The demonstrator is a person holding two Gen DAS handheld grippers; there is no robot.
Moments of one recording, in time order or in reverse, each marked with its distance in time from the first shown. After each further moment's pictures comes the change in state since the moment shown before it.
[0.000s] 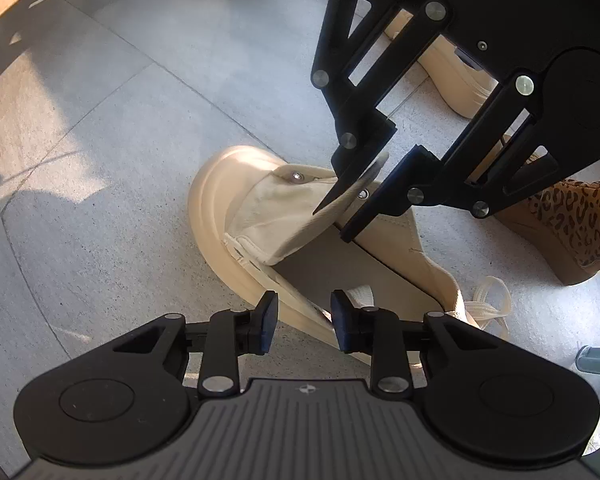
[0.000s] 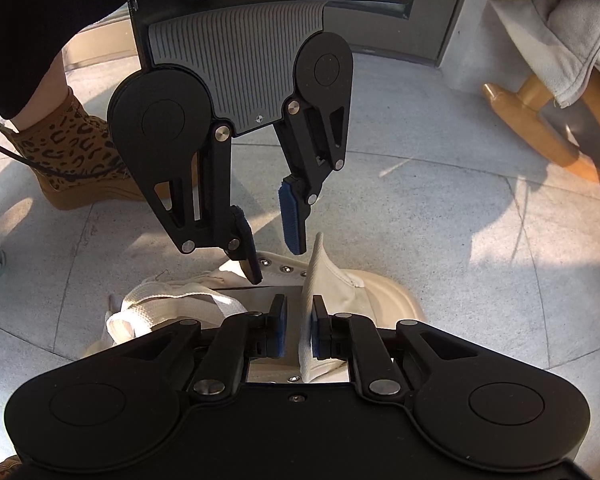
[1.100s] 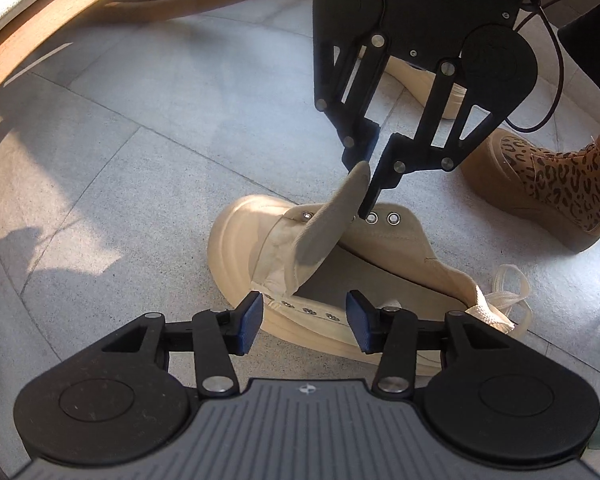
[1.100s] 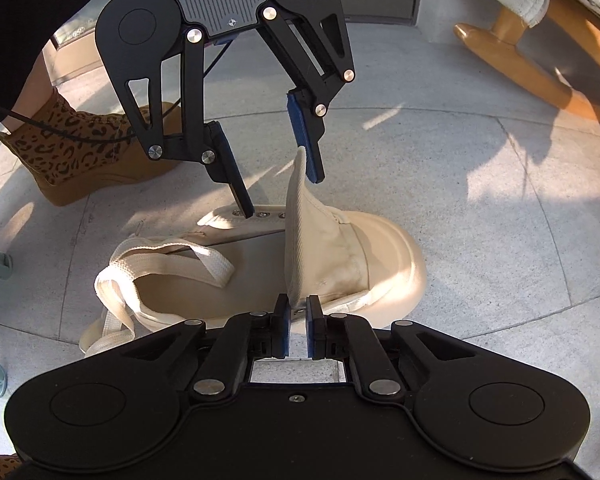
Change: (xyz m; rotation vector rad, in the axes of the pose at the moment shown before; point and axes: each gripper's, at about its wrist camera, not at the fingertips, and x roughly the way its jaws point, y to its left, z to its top) left arm -0.008 0.009 0.011 0.124 -0.081 0.054; right arm -0.002 -0.030 -0.040 0.156 0.024 0.063
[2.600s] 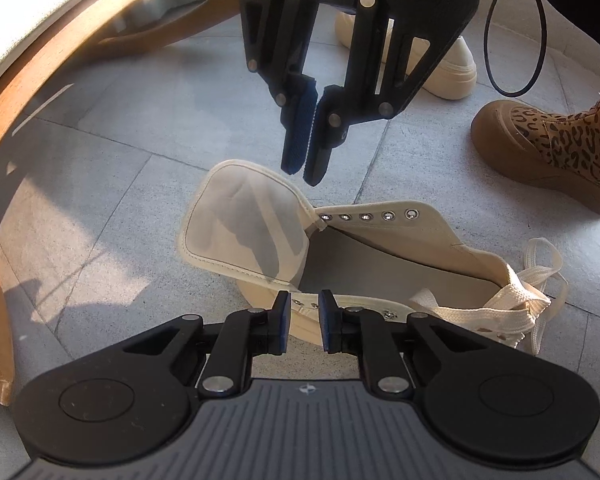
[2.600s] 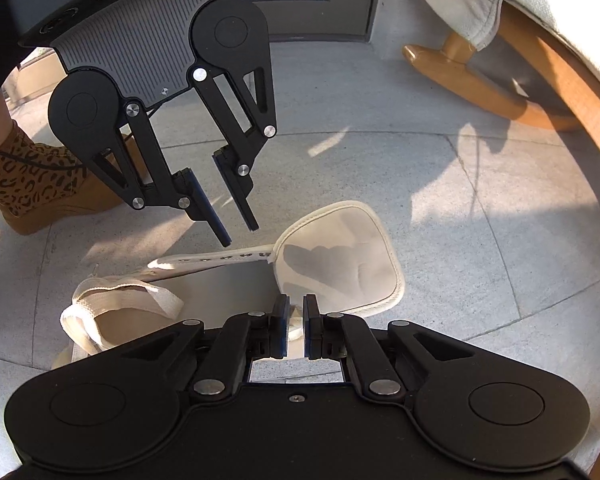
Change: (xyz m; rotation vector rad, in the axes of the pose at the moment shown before) left arm 0.001 0.003 -0.009 0.147 -0.039 0.086; right arm -0.012 -0.033 0.018 0.101 -0.003 -0.120
